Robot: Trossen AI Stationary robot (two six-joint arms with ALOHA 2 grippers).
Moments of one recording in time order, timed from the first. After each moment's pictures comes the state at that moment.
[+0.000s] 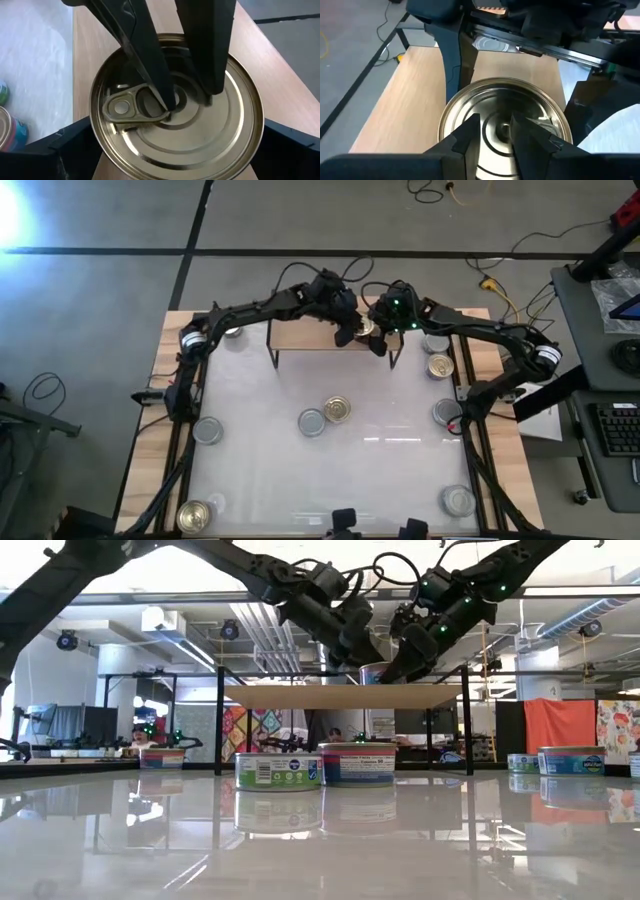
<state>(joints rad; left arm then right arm) 0.48 2.10 1.84 -0.35 0.28 0.23 -0.67 1.47 0.99 -0.23 -0.29 -0.33</state>
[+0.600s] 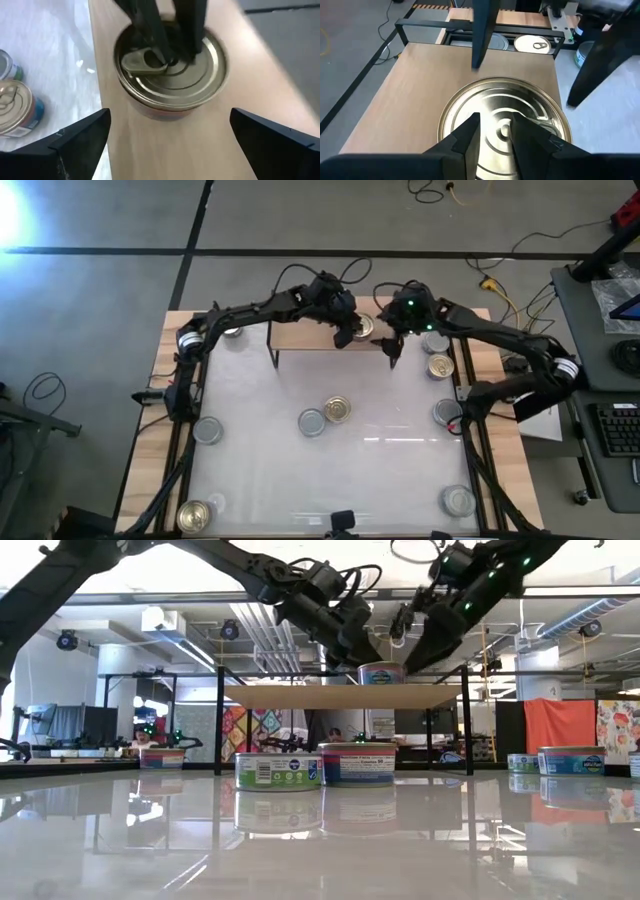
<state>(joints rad) 0.48 2.10 1.79 -0.33 0.26 0.22 -0.67 1.28 0.99 -0.42 -0.23 -0.34</state>
